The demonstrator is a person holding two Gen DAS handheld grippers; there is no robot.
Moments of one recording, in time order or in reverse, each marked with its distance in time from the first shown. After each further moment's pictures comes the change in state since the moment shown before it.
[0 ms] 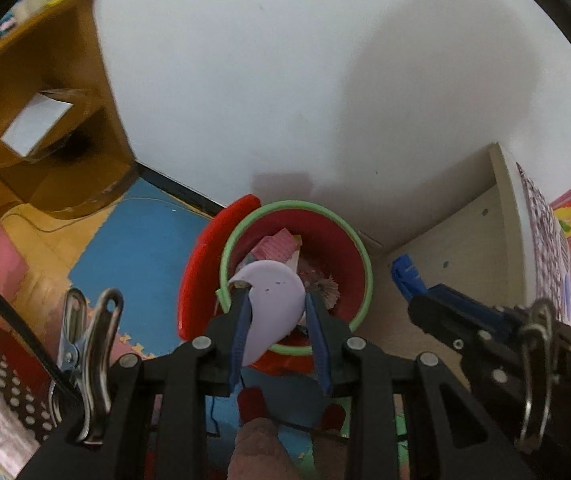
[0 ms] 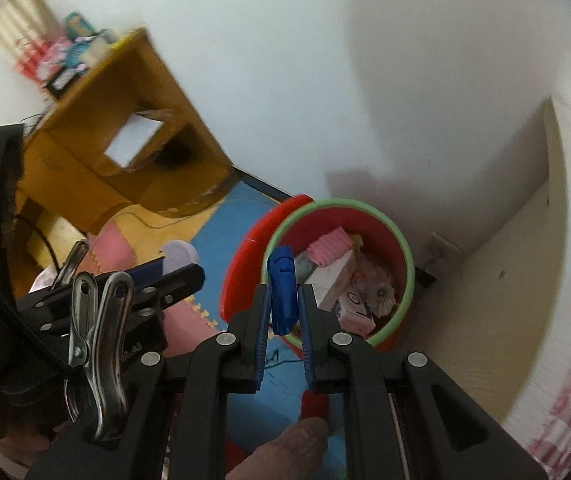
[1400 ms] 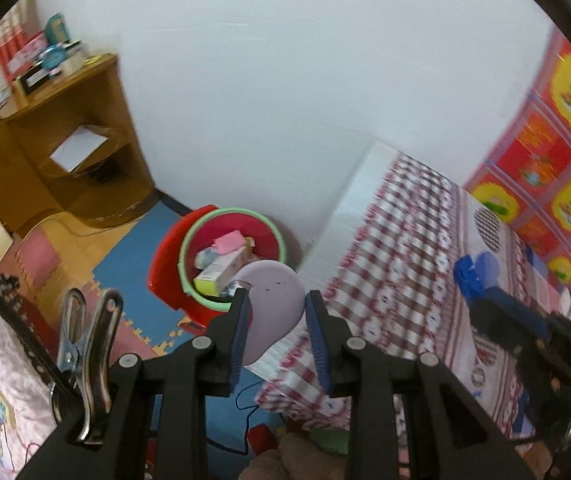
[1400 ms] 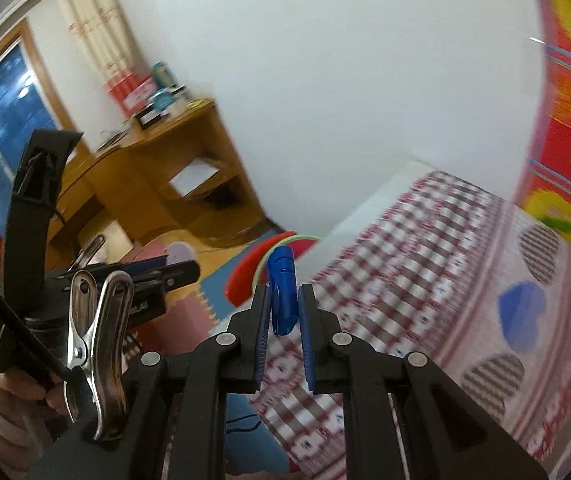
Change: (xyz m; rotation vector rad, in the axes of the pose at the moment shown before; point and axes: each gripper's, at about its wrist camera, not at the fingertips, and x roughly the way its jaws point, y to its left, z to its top) left arm -0.147 -0.214 -0.106 -0.070 -0.190 0.167; right arm -0.250 -0.136 -0.109 -0.220 -0.271 0.188
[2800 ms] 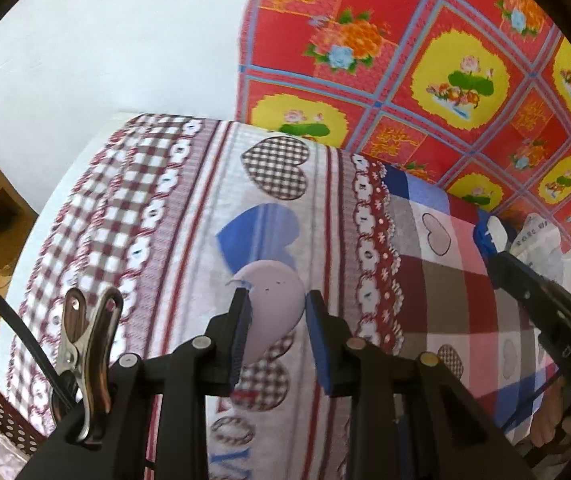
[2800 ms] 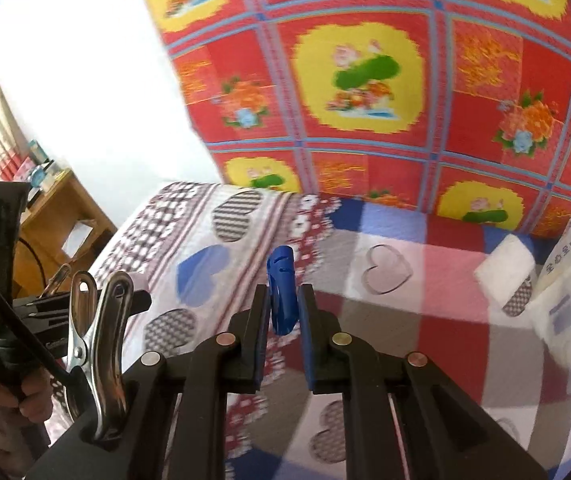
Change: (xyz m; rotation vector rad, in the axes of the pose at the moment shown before) left arm 0.049 -0.288 -0.027 0.297 0.106 -0.252; right arm -0.161 -0.244 -0.093 0.335 -0.091 -0.357
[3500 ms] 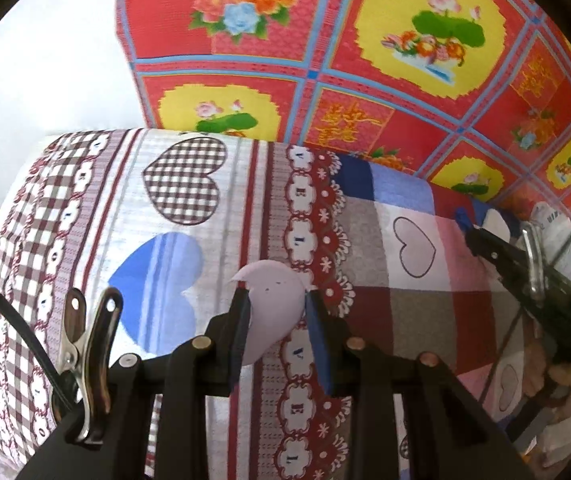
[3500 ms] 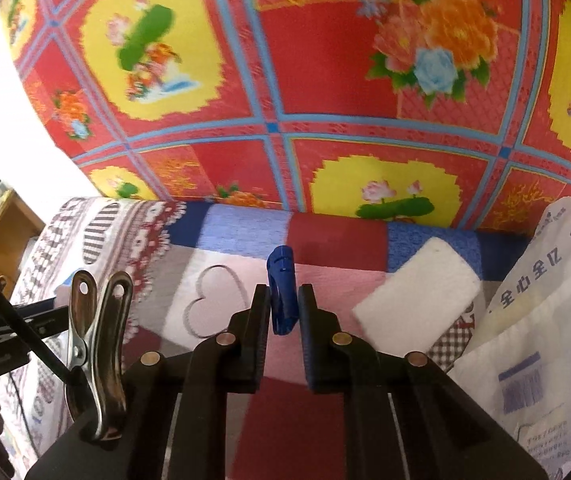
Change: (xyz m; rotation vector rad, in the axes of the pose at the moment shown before) left arm 0.069 -0.076 0.032 0.083 0.051 -0.002; right arm 0.055 -0.137 0.016 0.099 0.052 -0.129
